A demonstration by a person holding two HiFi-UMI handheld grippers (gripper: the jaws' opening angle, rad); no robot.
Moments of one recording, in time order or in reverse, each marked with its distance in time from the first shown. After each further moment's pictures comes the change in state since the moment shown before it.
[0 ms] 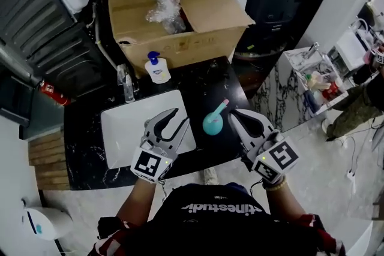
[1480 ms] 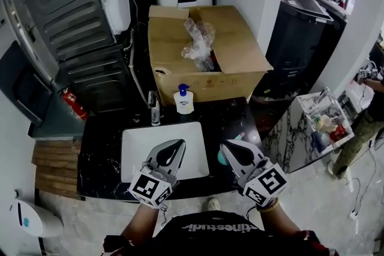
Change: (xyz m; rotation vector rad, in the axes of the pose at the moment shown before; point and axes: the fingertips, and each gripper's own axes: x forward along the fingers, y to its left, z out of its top) left arm -0.078 0.035 0.056 -0.072 -0.058 0.157; right arm 0.037 0.085 0.025 -0.087 -0.053 0.168
